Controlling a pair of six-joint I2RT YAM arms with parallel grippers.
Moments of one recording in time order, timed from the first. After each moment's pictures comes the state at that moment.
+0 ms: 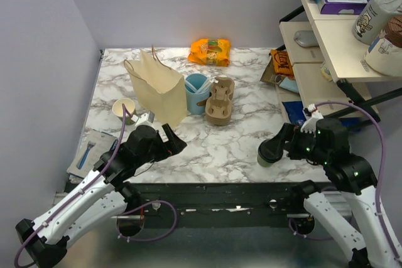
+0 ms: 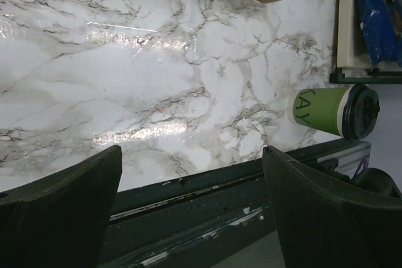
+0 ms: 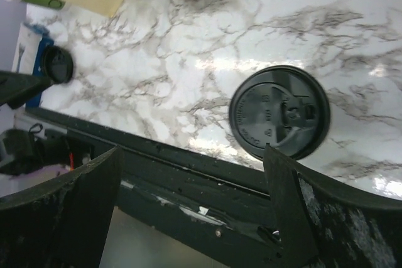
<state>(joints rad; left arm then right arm) -0.74 0.61 0.62 -0.65 -0.10 -0.98 0.30 0.52 0.89 -0.99 -0.24 0.51</state>
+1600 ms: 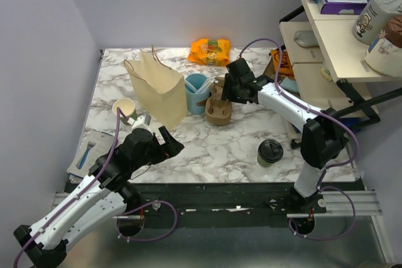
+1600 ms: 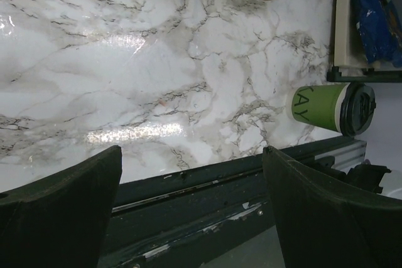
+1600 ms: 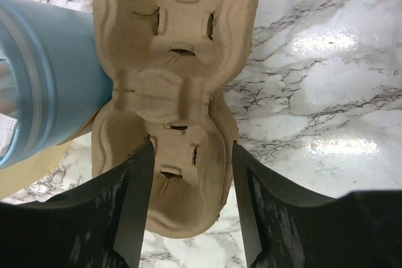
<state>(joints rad) -0.73 0.55 0.61 -0.70 -0.10 -0.99 0.57 1.79 1.46 -0.56 0.19 0.61</state>
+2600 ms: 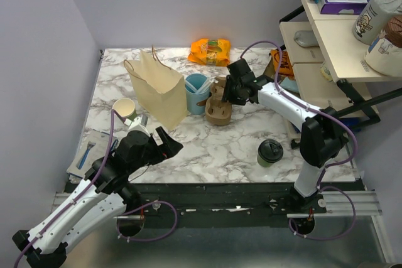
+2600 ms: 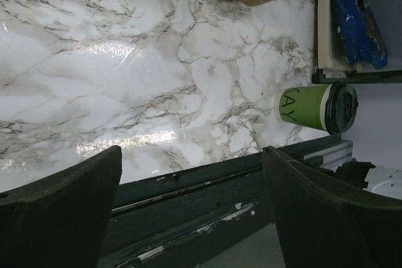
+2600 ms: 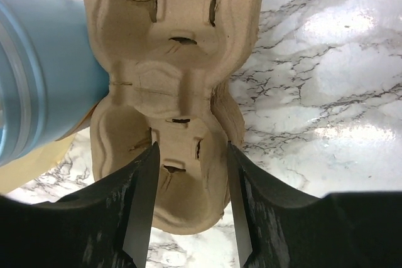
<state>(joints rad) -0.73 0.49 0.61 -0.70 -0.10 -0.99 0.56 1.81 1.46 -0.58 0.12 0.65</state>
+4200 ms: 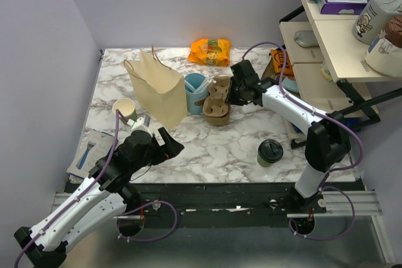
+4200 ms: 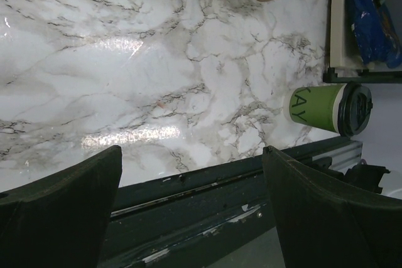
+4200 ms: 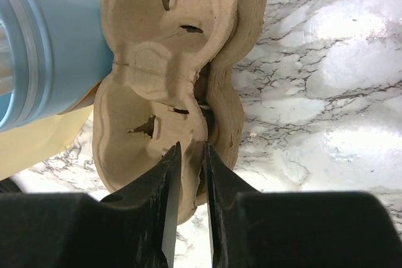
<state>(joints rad) -0.73 0.52 0.58 -0.67 -0.10 -0.99 0.56 1.74 1.40 -0.54 0.08 0.64</state>
